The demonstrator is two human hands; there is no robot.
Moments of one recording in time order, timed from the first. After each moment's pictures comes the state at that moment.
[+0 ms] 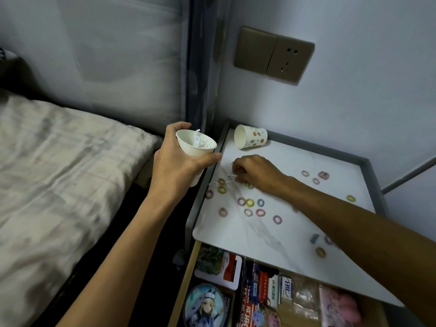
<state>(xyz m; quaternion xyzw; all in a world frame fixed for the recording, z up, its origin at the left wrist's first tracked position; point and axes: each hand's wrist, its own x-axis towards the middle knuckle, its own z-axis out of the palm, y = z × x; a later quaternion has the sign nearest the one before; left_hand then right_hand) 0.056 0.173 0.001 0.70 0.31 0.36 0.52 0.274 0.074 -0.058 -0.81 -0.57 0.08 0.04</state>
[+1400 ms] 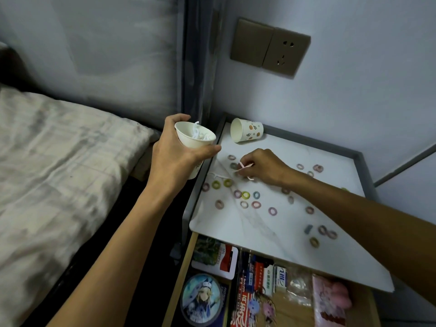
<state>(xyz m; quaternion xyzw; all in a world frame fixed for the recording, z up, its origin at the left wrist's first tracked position) 0.057 0.169 0.004 0.70 0.32 0.36 0.52 0.265 0.051 -0.032 -0.85 -0.47 0.20 0.14</state>
